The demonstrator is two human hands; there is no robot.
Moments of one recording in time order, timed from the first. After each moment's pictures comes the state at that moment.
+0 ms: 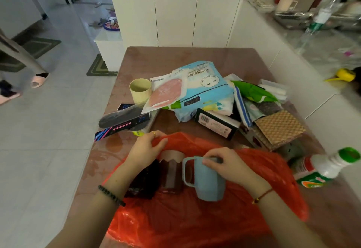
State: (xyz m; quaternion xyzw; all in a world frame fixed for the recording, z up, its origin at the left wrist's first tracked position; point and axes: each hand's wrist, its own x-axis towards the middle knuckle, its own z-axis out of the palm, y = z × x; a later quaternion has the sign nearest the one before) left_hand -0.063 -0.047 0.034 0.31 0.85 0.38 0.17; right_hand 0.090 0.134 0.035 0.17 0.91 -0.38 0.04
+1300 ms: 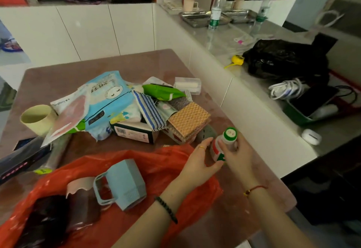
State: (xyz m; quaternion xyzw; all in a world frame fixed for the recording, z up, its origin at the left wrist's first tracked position) left_hand 0.156 0.180 0.026 0.50 0.67 0.42 0.35; right_hand 0.252 0.268 0.018 0.50 0.69 -0.36 -0.37
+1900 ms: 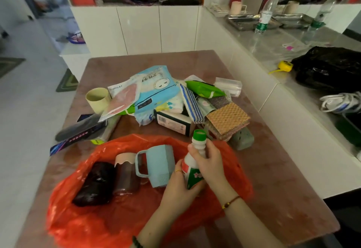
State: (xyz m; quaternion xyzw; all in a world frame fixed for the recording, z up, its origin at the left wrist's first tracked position) left_hand 0.120 0.052 -0.002 0.30 0.76 0.48 0.31; right_hand 0.158 0.154 0.025 0.30 0.70 -0.57 -0.30
